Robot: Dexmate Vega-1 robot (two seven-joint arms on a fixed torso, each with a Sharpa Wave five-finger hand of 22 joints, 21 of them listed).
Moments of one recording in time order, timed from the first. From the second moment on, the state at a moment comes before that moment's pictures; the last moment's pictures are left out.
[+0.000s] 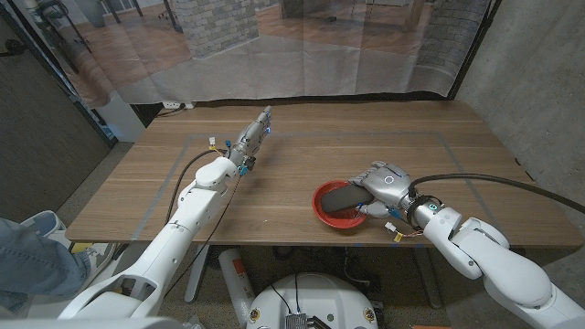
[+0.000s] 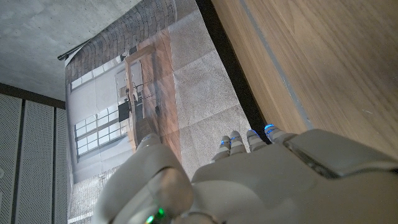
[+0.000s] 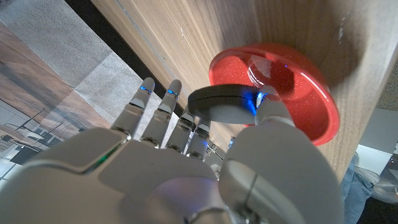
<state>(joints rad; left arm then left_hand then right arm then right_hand) 0.85 0.32 0.22 -1.41 -0.32 -0.06 -0.17 0.35 0.01 0.05 0.08 0.35 -0.11 0.08 0.20 0.18 -0.11 0.02 0.20 0.18 -0.16 0.04 0.19 0.18 -0.17 -0.03 0.20 0.18 -1.58 -0.77 -0.10 -2.32 -1.40 -0.01 0.15 0.58 -0.12 0.33 -0.09 0.30 0.51 -0.20 0.18 0.20 0.59 -0.14 0.20 0.20 0.57 -0.05 0.19 0.19 0.39 0.15 0.20 0.19</state>
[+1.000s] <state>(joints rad) 0.86 0.32 0.23 -1.41 -0.32 -0.06 -0.17 0.35 0.01 0.04 0.08 0.35 -0.10 0.07 0.20 0.18 -0.11 0.02 0.20 0.18 -0.16 0.04 0.19 0.18 -0.17 -0.03 0.20 0.18 -1.58 -0.74 -0.07 -2.34 -1.34 0.01 0.18 0.48 -0.15 0.26 -0.06 0.35 0.39 -0.17 0.18 0.20 0.50 -0.10 0.20 0.20 0.53 -0.02 0.19 0.19 0.39 0.17 0.20 0.19</state>
